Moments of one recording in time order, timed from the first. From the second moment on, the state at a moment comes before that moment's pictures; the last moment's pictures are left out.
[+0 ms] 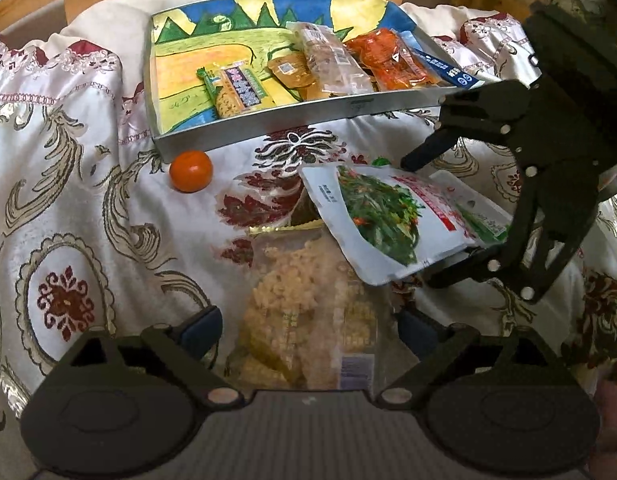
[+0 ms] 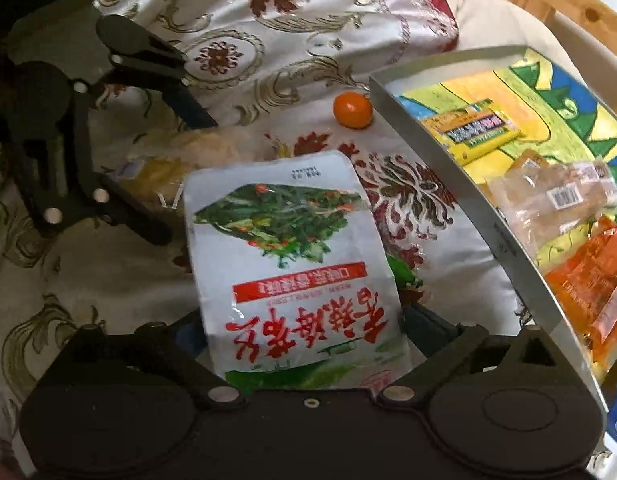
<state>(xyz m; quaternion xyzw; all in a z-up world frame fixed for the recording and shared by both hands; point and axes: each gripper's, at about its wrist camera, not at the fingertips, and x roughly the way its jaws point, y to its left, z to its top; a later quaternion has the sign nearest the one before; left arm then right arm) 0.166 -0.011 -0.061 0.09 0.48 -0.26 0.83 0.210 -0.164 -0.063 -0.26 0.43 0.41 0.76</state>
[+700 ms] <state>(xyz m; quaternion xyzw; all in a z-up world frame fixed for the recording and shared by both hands) 0.168 -0.006 -0.059 0.05 0.49 -0.27 0.83 0.192 -0.172 -0.067 -0.21 0.43 0.34 0.81</state>
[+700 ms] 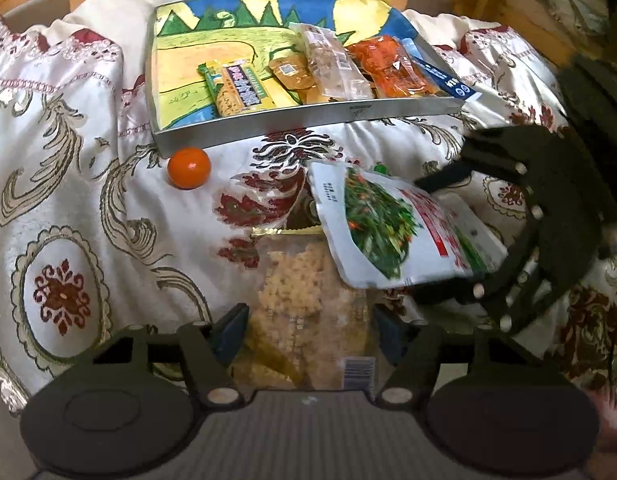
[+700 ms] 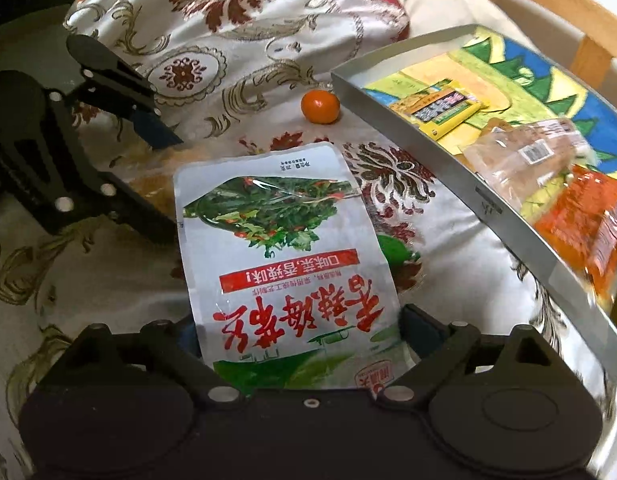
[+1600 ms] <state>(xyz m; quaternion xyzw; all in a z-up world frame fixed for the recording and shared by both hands) 0.167 0.004 -0.032 0.00 0.44 -0.23 0.87 0.137 -0.175 -0.035 -0.18 0.32 0.18 0.91</state>
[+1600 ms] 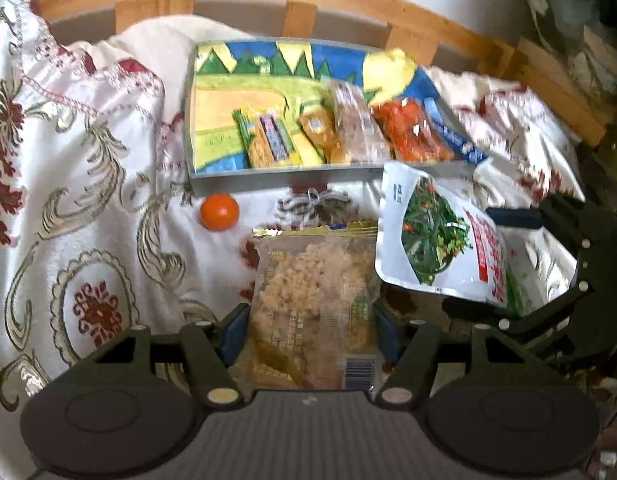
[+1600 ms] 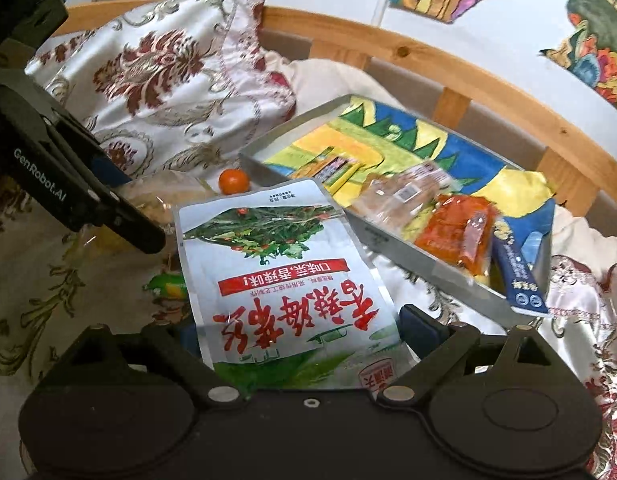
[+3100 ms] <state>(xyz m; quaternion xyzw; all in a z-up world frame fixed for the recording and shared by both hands) 0.201 0.033 -0.029 -0.11 0.39 -0.18 0.90 0.212 -0.181 -0.056 -0.19 0.34 0.09 0.92</state>
